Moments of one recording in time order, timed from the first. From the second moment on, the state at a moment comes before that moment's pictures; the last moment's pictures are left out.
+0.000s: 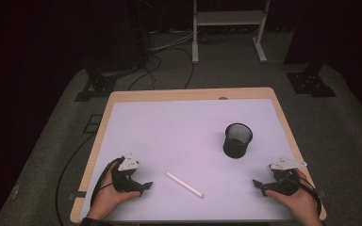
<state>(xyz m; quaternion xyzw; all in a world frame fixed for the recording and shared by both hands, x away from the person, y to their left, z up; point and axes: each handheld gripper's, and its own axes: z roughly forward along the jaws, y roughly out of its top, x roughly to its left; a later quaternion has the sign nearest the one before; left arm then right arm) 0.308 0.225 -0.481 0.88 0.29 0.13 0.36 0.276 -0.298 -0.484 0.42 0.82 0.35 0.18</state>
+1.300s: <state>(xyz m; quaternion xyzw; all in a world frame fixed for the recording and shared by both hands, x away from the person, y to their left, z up) 0.308 0.225 -0.481 0.88 0.29 0.13 0.36 0.286 -0.297 -0.436 0.42 0.80 0.38 0.19</state>
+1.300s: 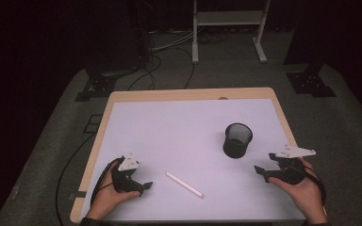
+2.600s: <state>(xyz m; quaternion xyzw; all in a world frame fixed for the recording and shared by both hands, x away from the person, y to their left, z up) 0.308 0.226 -0.481 0.88 0.29 0.13 0.36 0.342 -0.272 -0.378 0.40 0.79 0.42 0.20</state>
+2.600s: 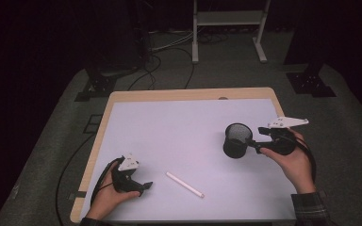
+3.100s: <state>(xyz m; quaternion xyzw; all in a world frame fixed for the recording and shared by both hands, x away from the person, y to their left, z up) 0.308 0.225 -0.481 0.88 0.29 0.13 0.36 0.380 -0.264 -0.384 0.41 0.80 0.40 0.18</state>
